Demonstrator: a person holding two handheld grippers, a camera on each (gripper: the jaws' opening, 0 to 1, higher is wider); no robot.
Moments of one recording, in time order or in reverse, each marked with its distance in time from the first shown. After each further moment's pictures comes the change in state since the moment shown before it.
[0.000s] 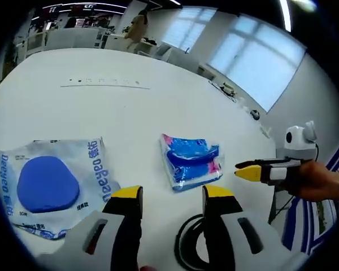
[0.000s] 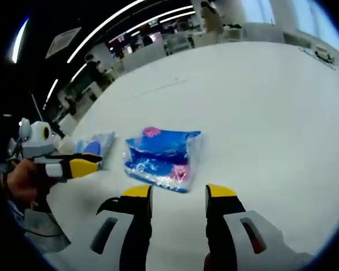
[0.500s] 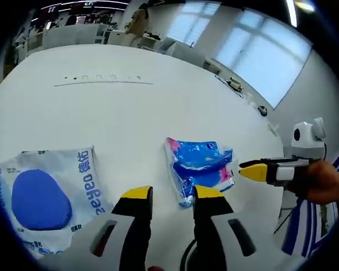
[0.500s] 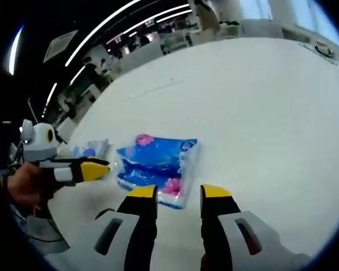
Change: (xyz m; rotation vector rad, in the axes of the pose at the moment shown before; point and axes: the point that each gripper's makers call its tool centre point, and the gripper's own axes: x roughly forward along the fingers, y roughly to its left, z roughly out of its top) left arm 0.034 0.008 0.004 0.000 0.050 0.042; right arm 0.021 -0.012 0.012 0.027 0.009 0.006
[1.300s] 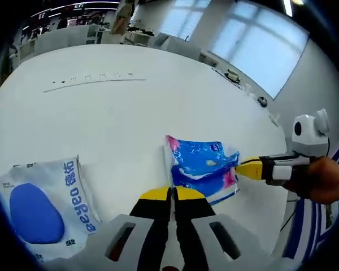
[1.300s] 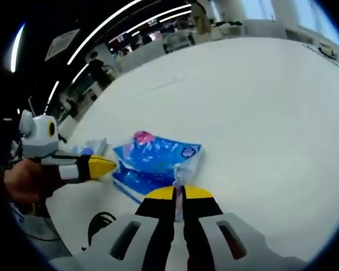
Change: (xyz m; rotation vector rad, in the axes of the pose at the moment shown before) left arm 0.009 -0.007 0.001 0.060 0.029 0.005; right arm 0.018 0.000 0.000 -0.017 -0.004 0.021
